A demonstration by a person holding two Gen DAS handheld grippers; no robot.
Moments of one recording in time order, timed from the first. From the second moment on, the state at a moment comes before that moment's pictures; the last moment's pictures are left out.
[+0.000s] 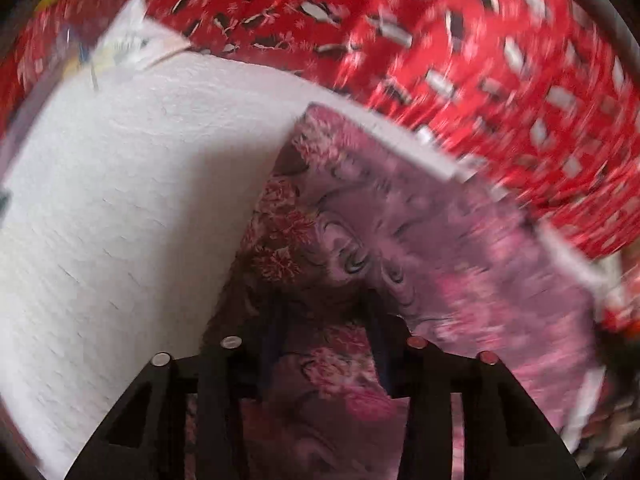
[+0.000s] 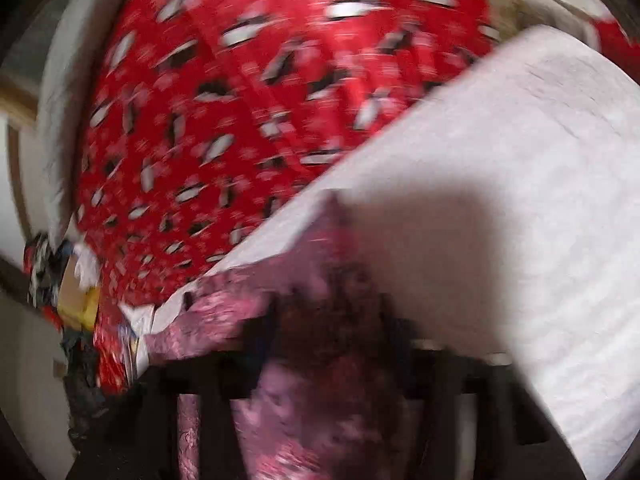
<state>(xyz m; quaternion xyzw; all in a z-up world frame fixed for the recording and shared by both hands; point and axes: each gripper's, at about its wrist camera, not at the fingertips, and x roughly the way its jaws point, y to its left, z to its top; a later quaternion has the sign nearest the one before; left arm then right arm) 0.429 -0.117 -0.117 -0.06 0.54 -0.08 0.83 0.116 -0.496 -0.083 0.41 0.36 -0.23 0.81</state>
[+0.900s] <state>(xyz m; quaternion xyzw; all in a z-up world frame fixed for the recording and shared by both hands) 0.361 -0.144 -0.128 0.01 0.49 -0.06 0.87 0.037 -0.432 -0.089 0.37 0.41 -0.27 0.79</state>
